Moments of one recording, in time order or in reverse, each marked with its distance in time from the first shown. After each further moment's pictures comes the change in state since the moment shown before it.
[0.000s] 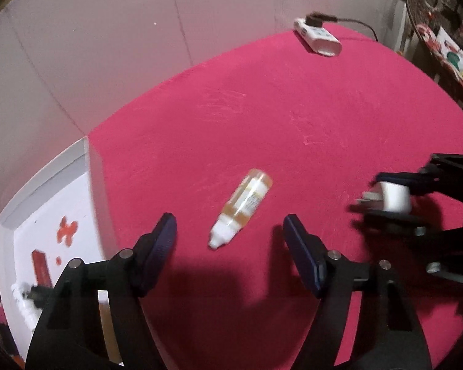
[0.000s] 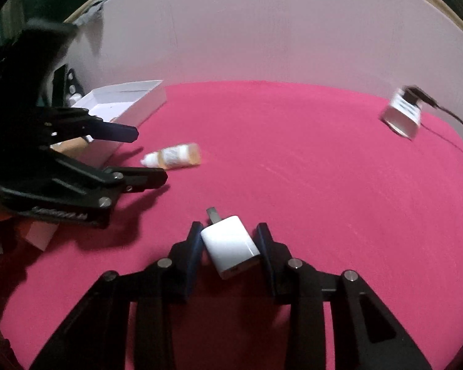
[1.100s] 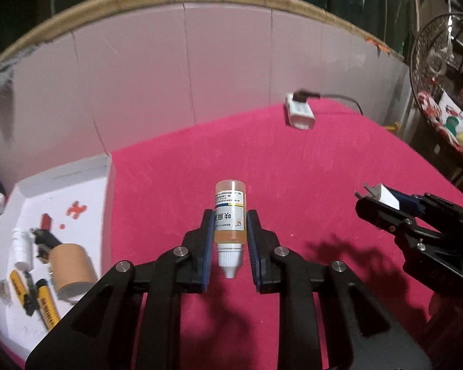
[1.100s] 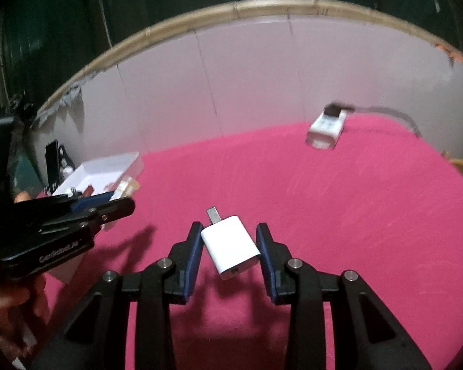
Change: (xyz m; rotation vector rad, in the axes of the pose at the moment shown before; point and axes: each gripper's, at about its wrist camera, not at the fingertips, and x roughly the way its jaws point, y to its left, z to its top) left arm -0.093 -0.051 -0.032 -0.206 -0.332 0.035; right arm -0.095 -0.011 -0.022 0.147 -0.321 -0.120
